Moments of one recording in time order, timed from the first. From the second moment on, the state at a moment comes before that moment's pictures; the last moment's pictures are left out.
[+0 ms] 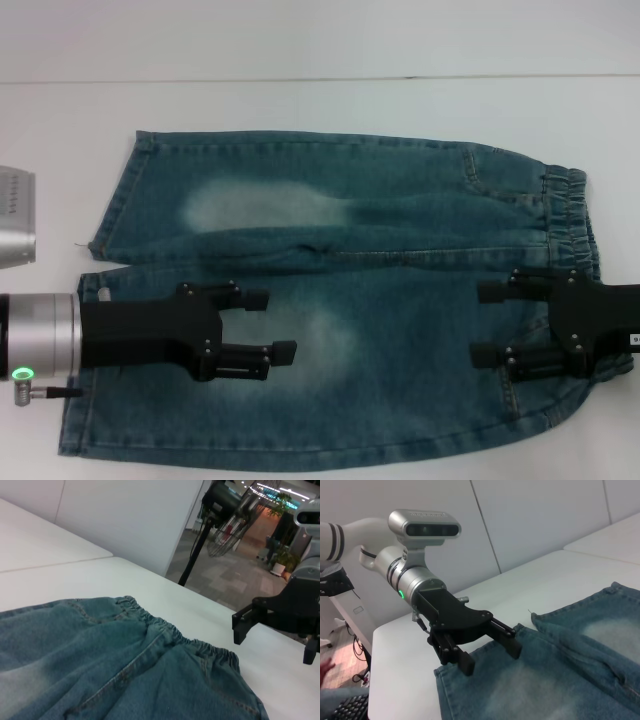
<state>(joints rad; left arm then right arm) -0.51 -2.14 0.62 0.64 2.18 1.64 -1.38 0.44 2.07 -0.66 -0.76 -2.12 -1.79 1.41</state>
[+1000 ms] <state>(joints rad) -0.40 -2.13 0.60 0.87 2.22 1.81 -1.74 0.38 2.01 -0.57 -0.77 -2.10 -1.90 1.57</state>
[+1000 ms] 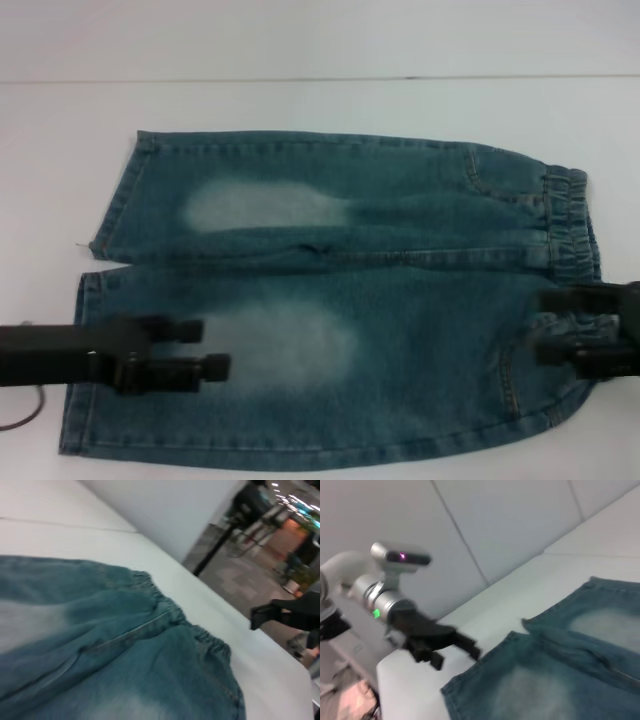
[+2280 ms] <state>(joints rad) -0.36 -2.12 0.57 1.21 2.55 1.86 -2.23 0.31 1.93 -0.21 -0.86 -2.40 -1.91 1.82</state>
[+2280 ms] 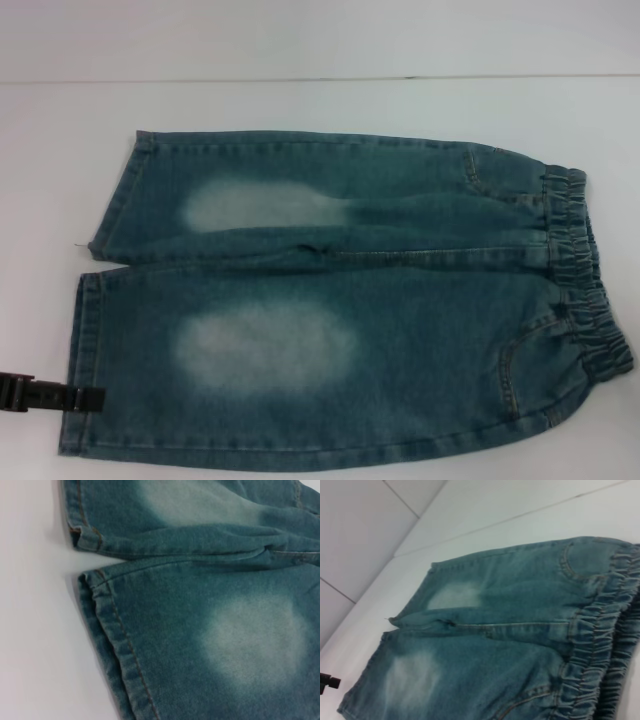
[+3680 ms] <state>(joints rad) -0.41 -2.14 0.61 1.19 2.67 1.84 -2.27 0.38 1.99 -0.31 -0.81 -2.32 -1.93 1.35</state>
